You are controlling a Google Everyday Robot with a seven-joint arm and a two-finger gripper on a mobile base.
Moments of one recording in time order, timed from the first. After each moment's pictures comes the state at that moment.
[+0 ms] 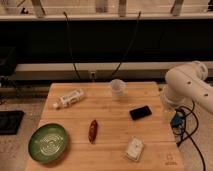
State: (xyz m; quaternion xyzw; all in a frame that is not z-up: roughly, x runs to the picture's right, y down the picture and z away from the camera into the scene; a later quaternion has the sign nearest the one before) arm 0.285 0.107 0.684 -0.28 0.02 0.02 0.96
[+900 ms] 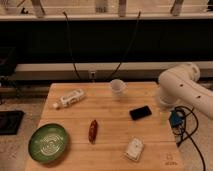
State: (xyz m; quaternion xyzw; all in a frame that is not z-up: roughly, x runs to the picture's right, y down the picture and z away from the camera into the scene) arm 0.229 0.113 0.689 -0.28 0.02 -0.03 0.96
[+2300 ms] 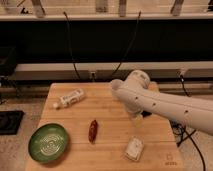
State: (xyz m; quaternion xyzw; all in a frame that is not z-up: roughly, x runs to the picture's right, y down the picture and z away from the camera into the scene) arm 0.115 0.137 0.712 -0.27 0.02 -0.21 0.94
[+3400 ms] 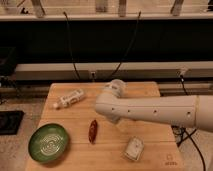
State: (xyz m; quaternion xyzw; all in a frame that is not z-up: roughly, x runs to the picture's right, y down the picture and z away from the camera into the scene) arm 0.044 0.182 0.761 -0.27 -0.02 -0.31 0.91
